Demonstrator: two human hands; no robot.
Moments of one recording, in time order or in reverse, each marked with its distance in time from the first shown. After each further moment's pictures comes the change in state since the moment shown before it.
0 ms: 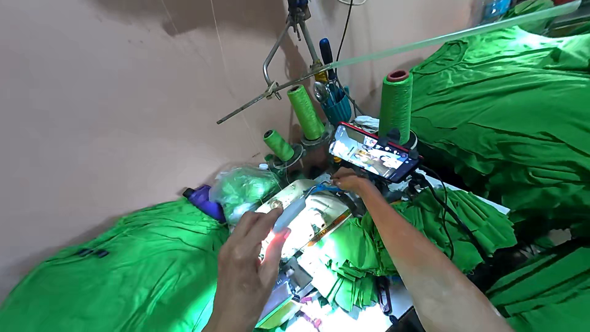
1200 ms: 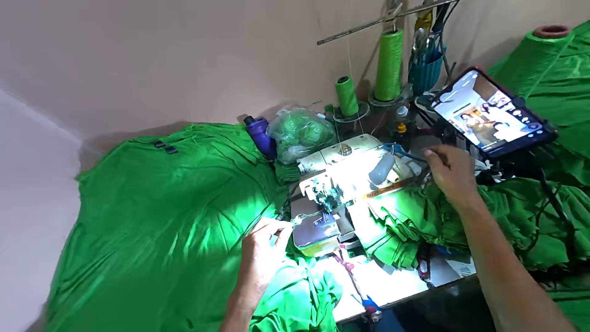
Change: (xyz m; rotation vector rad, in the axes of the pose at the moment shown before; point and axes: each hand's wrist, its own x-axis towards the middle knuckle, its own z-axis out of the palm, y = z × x) left_hand -0.158 -0.061 -0.023 0.012 0.016 -0.513; right_hand -0.107 0.019 0.038 0.019 0.624 -0.330
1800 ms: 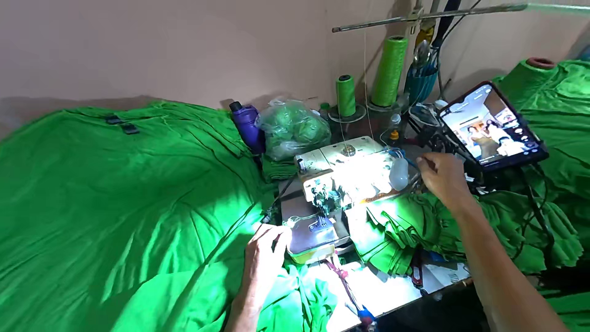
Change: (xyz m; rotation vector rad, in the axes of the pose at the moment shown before) left_hand -0.015 -0.048 0.058 -0.082 0.056 -0.025; right_hand 0.008 -0.035 0.007 -0.312 -0.087 0.030
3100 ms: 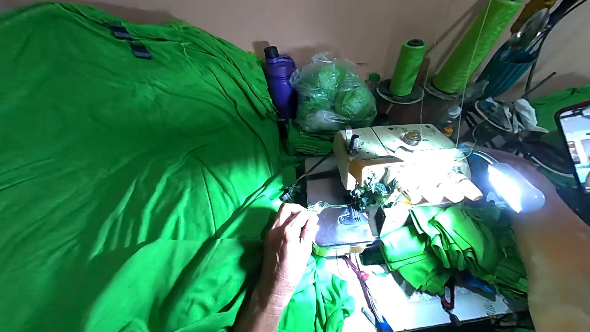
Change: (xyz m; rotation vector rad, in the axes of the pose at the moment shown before) left_hand -0.006 0.008 0.011 -0.010 0.122 -0.074; right_hand 0.065 -0.015 0.013 0.399 -0.458 0.393
